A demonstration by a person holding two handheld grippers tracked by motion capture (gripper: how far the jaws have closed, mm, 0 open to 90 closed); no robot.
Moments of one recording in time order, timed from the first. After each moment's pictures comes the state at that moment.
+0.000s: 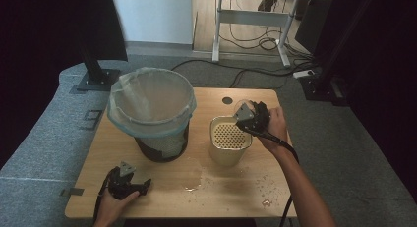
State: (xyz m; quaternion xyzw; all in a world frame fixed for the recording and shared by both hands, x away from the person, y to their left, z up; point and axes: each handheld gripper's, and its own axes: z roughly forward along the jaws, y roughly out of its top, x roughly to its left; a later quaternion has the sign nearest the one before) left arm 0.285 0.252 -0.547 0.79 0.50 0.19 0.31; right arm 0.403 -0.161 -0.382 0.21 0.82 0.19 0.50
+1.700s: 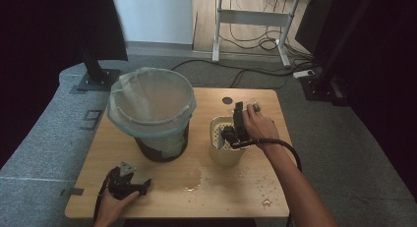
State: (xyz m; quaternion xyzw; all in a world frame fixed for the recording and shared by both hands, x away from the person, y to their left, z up) left arm 0.285 0.252 -0.547 0.79 0.50 0.19 0.31; right arm 0.403 -0.120 -0.433 -0.15 0.74 -0.18 0.64
